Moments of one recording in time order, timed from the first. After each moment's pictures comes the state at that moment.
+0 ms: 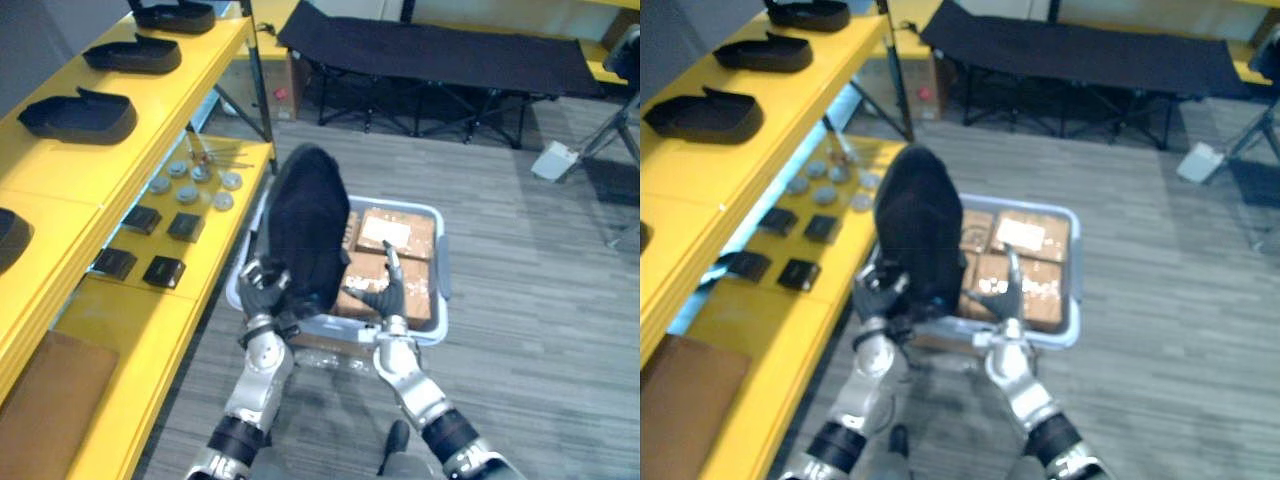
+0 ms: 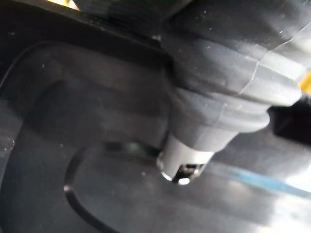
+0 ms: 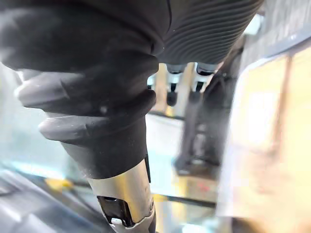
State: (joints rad) left arm -0.17 0.02 -0.17 0.25 -0.18 -0.21 0.75; right arm -0.19 -0.08 0.40 0.16 -0.01 -0.36 -0.65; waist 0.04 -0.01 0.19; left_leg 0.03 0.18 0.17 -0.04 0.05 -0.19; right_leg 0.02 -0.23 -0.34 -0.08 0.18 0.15
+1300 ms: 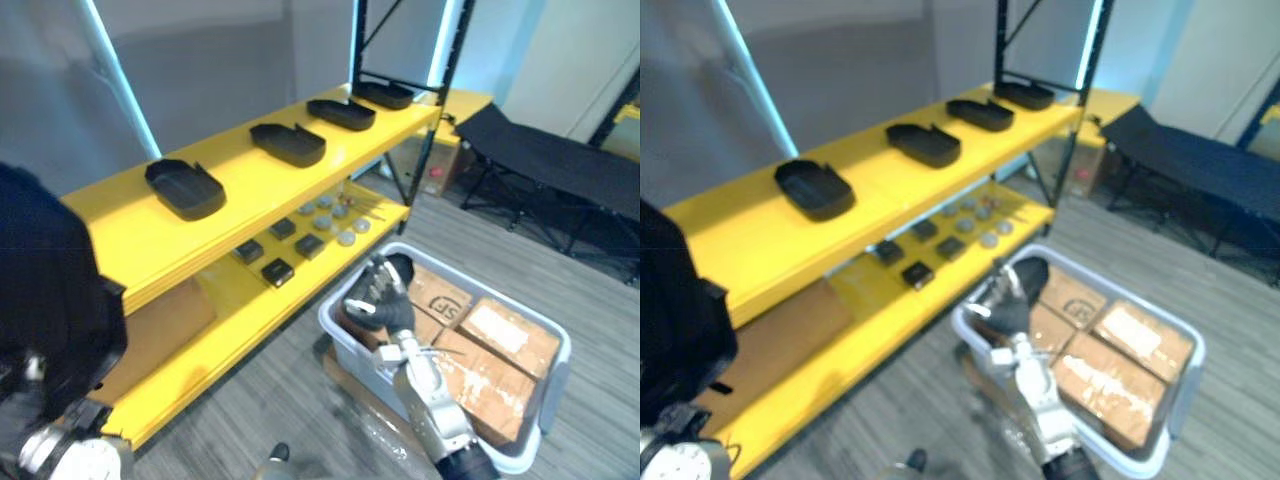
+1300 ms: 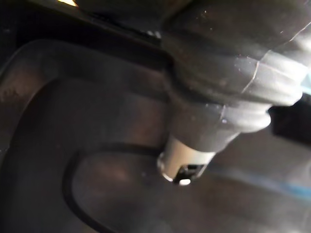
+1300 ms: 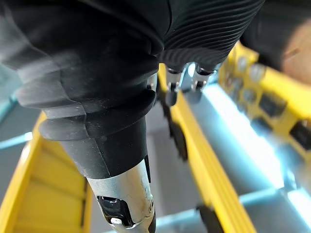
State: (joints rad) left arm 0.43 -0.07 0.59 -0.41 -0.12 -0.26 0.65; right arm -0.09 -0.08 0.37 0.15 0.36 -0.24 -0.13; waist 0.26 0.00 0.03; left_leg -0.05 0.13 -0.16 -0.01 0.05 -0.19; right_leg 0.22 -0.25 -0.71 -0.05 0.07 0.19
